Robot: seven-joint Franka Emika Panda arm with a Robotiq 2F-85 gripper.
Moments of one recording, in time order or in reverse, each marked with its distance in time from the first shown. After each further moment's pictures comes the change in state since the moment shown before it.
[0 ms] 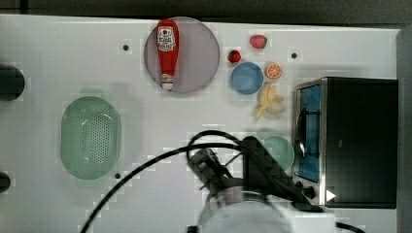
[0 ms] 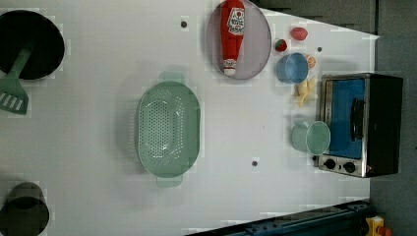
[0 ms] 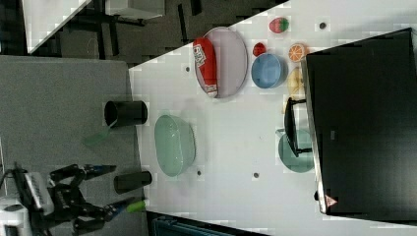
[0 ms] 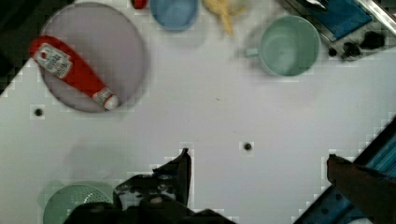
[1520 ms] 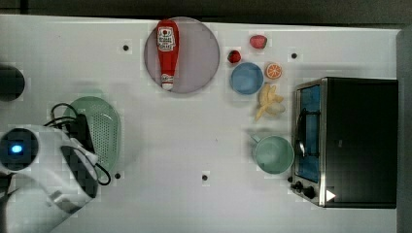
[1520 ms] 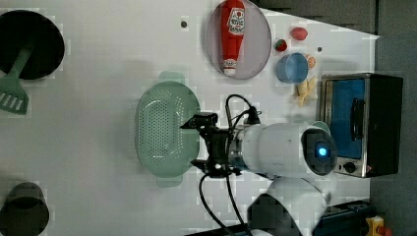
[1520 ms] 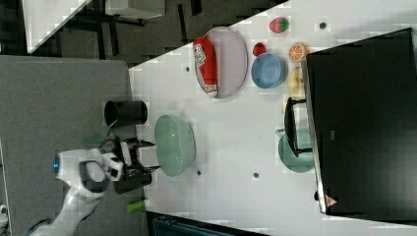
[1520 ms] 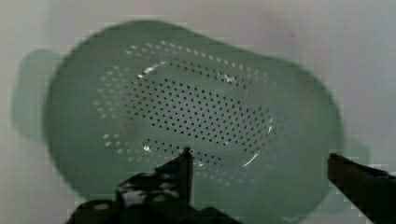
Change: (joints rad) arm 0.083 0.782 0.595 -0.152 -0.002 0.806 1.146
